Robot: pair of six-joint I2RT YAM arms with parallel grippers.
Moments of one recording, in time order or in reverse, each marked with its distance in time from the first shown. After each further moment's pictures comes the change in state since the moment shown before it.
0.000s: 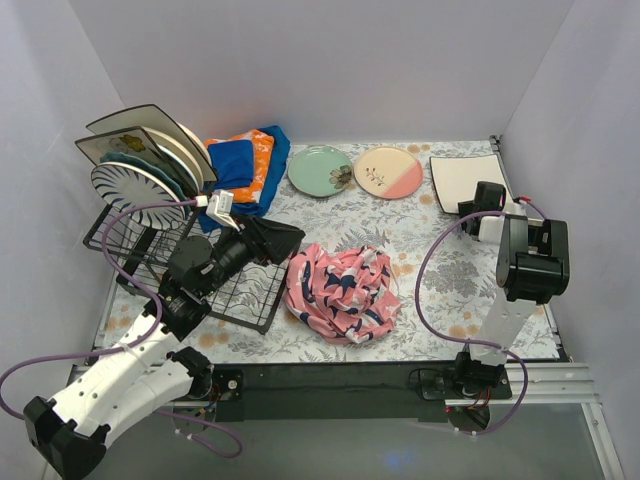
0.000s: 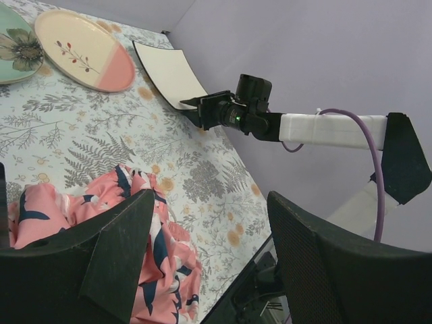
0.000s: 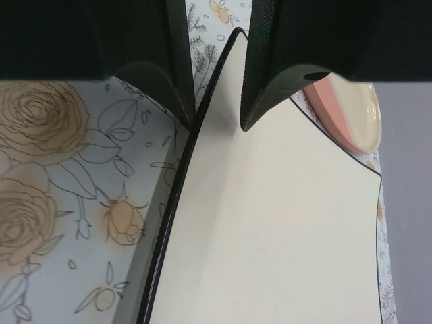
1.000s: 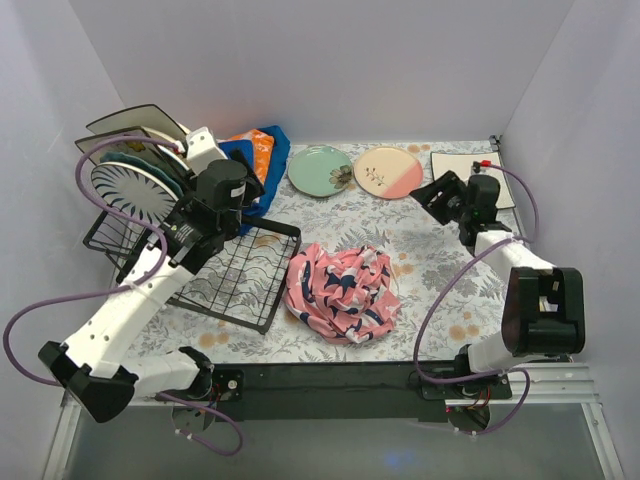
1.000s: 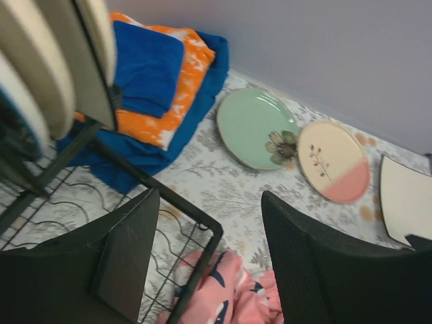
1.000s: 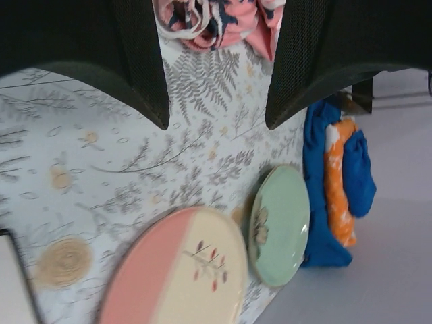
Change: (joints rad) left arm 0.000 0.441 0.680 -0.637 -0.817 0.138; right arm 0.117 -0.350 -0.104 -0.002 -0.523 -0.391
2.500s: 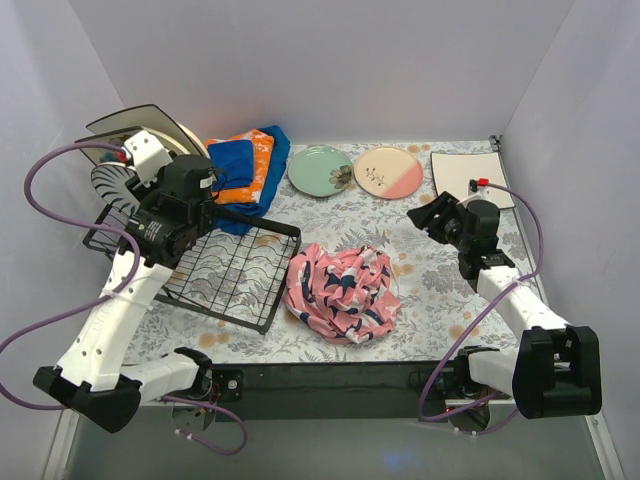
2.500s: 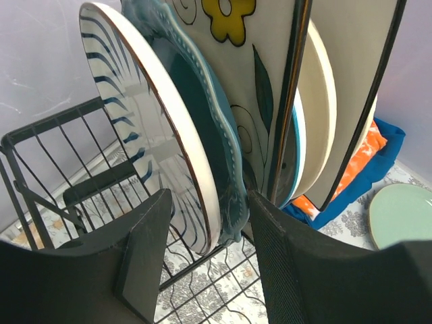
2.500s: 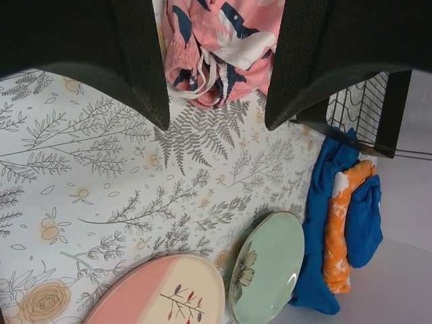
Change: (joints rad) left arm 0.192 -0.050 0.080 -0.289 -0.375 0.023; right arm 0.121 -0.362 -0.237 -0.024 0.072 -0.119
